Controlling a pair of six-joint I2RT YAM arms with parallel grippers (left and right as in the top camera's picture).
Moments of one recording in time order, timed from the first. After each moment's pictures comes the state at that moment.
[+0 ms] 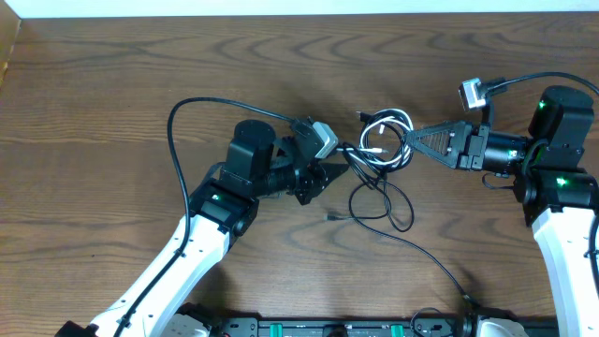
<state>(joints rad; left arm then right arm) -0.47 1.27 0.79 -0.01 0.64 0.10 -0.09 1.21 0.97 -0.31 -1.40 0.67</state>
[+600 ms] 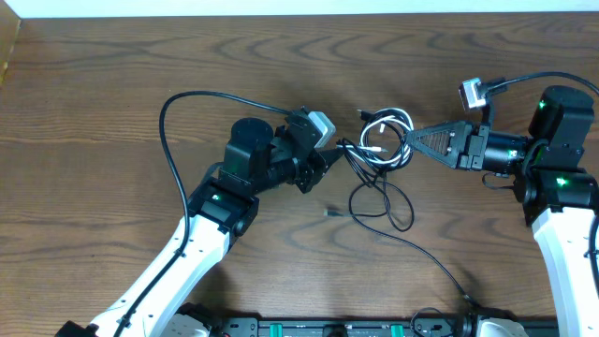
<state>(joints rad) -0.47 1.27 0.79 0.07 0.51 0.10 -0.09 1.21 0.97 -0.31 -1.39 0.67</state>
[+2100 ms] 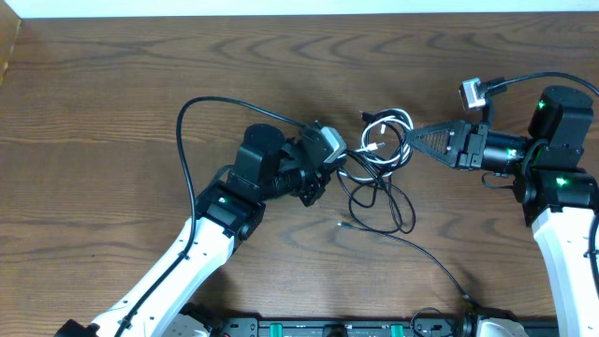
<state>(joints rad) -0.52 1.27 0.79 -0.06 0.50 0.16 -0.09 1.21 0.97 -0.31 -1.36 0.70</state>
